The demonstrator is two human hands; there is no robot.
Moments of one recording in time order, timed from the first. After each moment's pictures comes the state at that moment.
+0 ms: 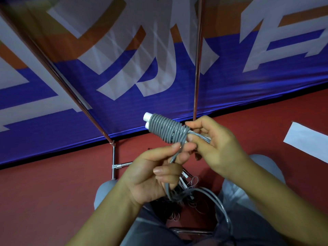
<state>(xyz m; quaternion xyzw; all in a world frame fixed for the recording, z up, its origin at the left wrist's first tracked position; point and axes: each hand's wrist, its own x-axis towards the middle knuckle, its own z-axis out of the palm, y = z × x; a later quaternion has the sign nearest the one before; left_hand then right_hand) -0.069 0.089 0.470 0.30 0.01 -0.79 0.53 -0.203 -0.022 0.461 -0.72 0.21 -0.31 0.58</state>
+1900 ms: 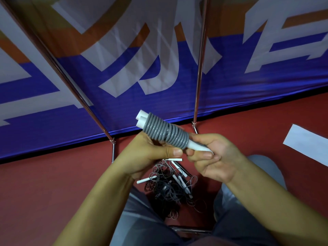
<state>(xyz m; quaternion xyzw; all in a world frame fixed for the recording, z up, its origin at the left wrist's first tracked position) -0.050 0.081 0.465 0.52 -0.41 -0.51 0.55 -0.195 -0.021 0.472 -0.17 0.28 -0.03 0.94</state>
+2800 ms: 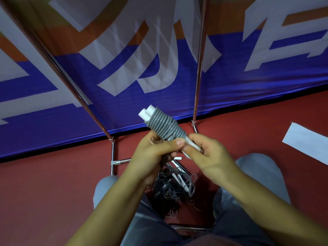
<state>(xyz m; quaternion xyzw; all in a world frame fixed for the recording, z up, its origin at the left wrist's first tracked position) -0.075 0.076 0.458 0.55 -0.23 -0.51 0.62 -0.203 -0.007 0.433 -0.74 0.28 -0.24 0.56</state>
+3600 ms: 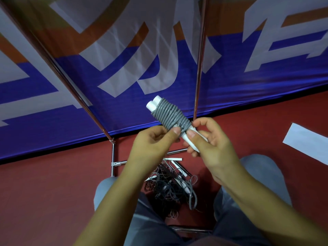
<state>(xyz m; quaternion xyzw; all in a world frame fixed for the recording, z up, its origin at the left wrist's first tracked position) -0.074 0.073 0.475 0.69 -0.34 -0.33 0.55 -0.191 -0.004 0.455 -0.55 0.30 -0.34 0.70</state>
